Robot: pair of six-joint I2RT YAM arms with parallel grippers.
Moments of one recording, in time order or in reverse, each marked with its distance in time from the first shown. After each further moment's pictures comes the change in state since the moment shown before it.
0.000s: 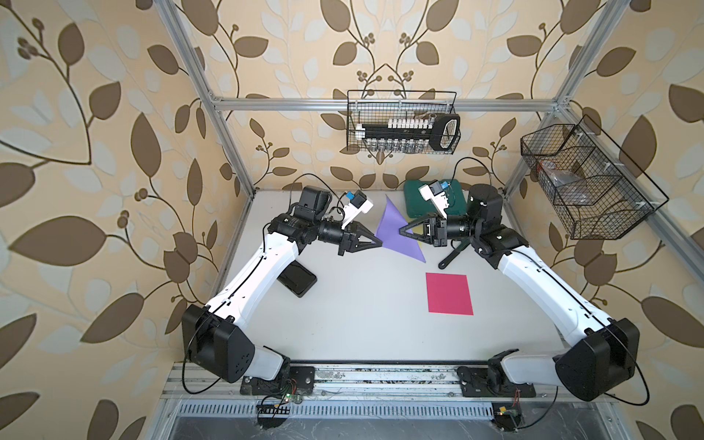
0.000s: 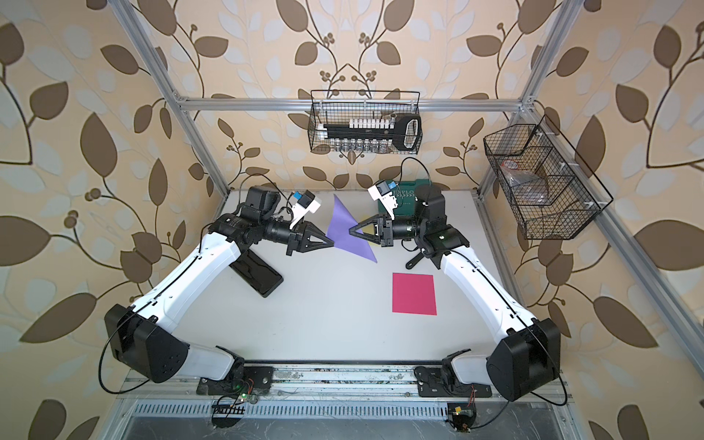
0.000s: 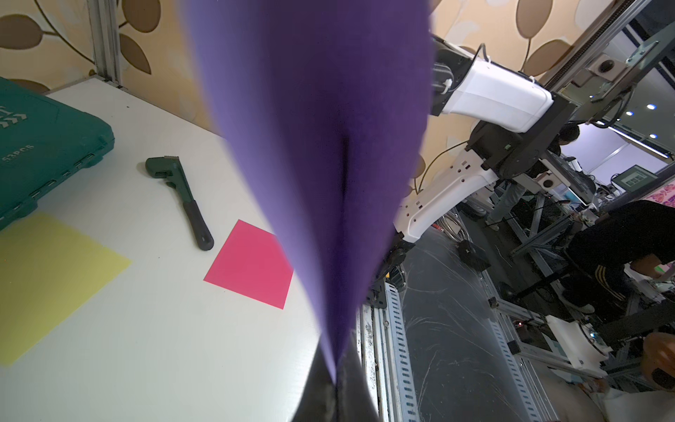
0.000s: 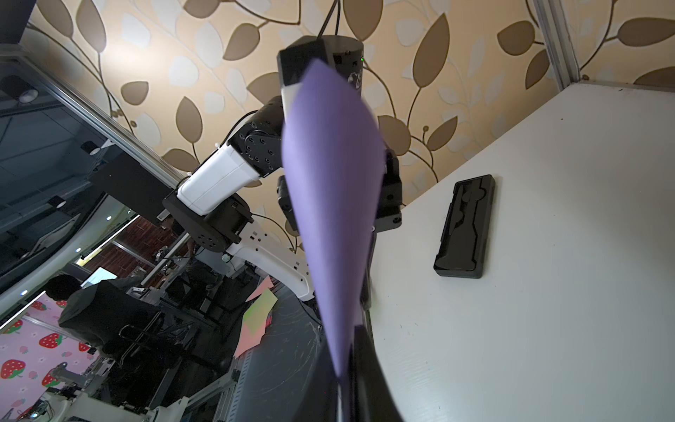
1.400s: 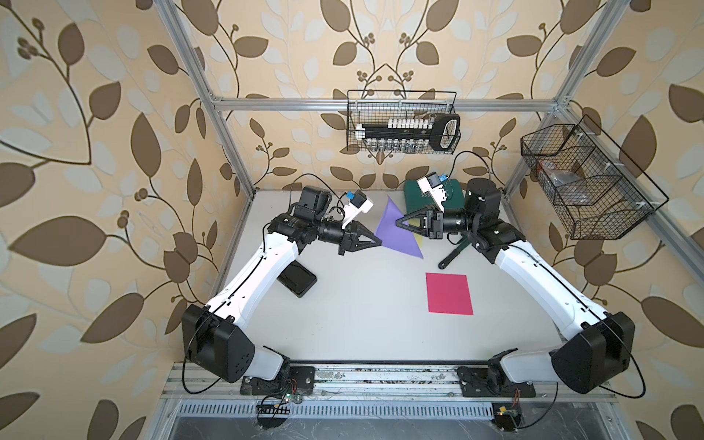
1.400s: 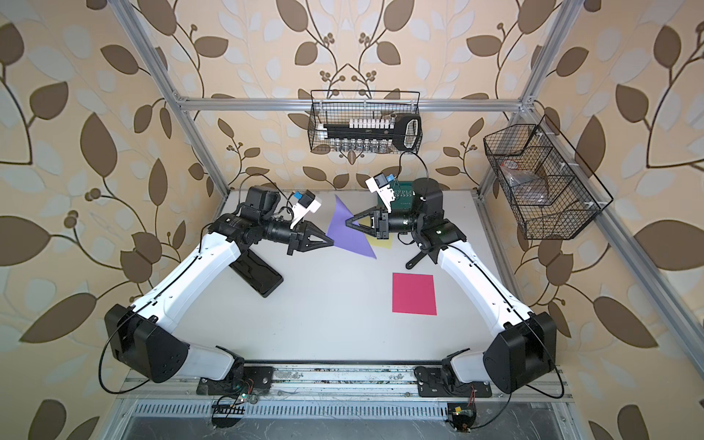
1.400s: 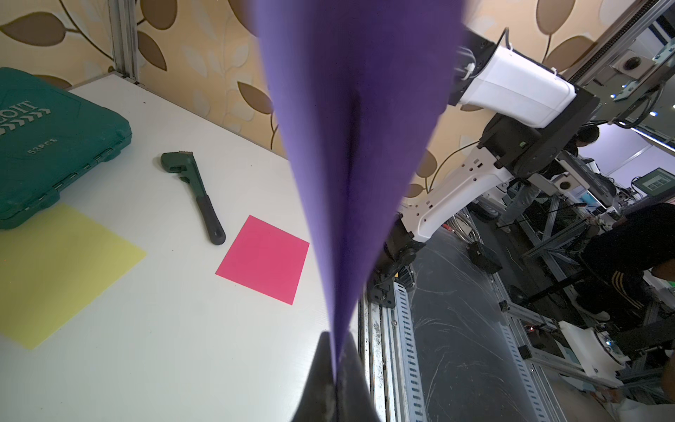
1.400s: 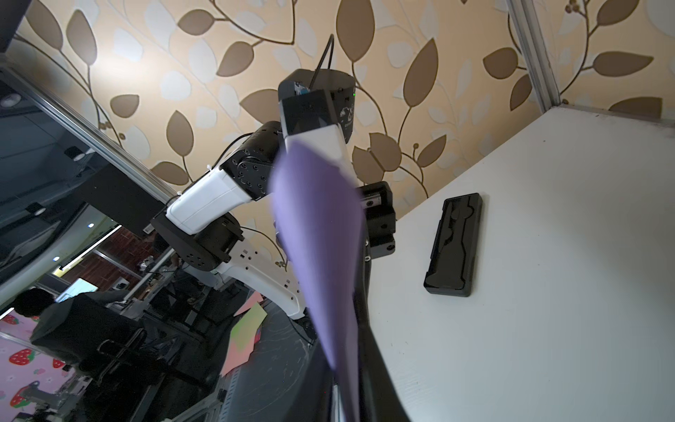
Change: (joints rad) left arm 0.000 0.000 0.000 0.000 -0.027 -0.002; right arm 0.017 0.043 0.064 0.025 0.052 0.021
